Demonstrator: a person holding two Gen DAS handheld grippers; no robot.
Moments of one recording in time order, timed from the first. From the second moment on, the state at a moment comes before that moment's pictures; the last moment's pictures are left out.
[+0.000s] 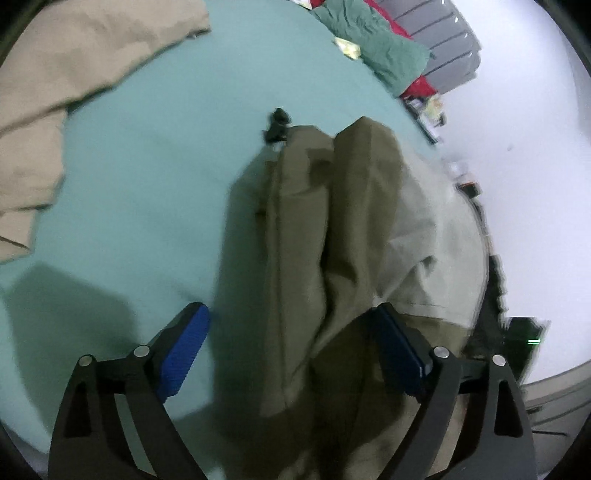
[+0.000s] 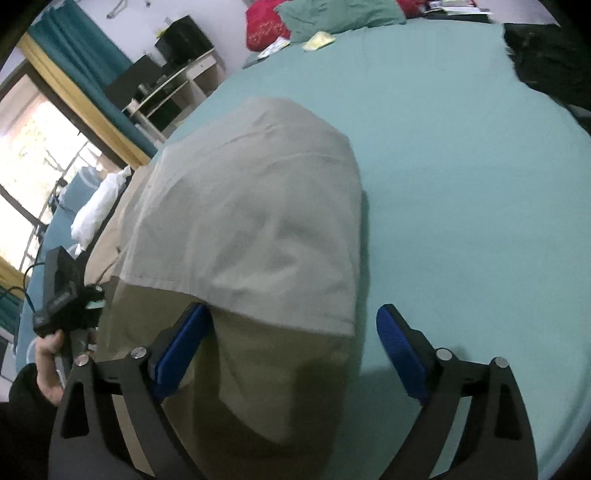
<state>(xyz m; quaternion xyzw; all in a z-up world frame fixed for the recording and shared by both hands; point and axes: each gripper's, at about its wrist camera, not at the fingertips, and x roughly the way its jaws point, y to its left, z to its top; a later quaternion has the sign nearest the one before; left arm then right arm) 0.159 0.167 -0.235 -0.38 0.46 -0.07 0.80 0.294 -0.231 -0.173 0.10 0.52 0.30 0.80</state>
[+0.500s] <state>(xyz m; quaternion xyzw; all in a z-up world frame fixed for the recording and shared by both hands) 0.186 0.110 -0.228 -0.26 0.51 -0.14 0.81 0.301 -0.200 -0.189 0.07 0.52 0.31 0.79</state>
